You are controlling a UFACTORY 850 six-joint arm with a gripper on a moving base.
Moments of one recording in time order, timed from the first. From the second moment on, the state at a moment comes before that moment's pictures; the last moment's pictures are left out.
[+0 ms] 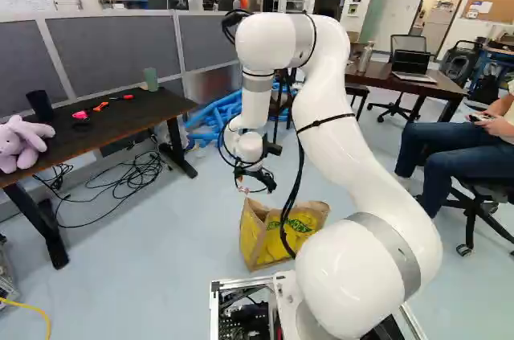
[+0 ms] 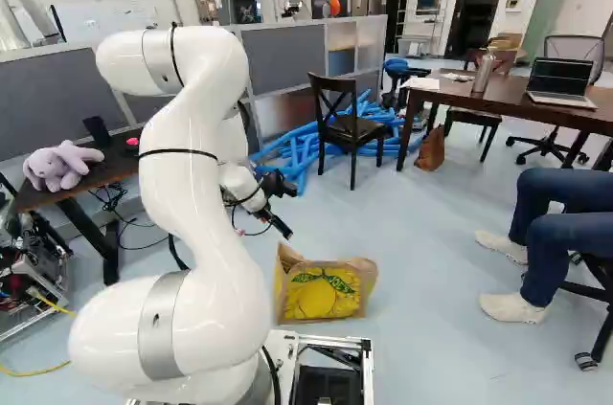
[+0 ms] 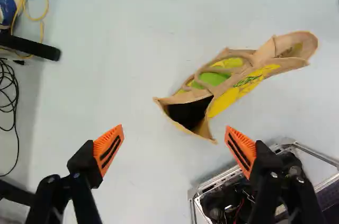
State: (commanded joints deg) arm 15.5 -48.1 -51.0 48.5 14.9 0.0
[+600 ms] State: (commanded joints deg) arm 12.7 -54.5 -54.1 49.2 14.4 0.0
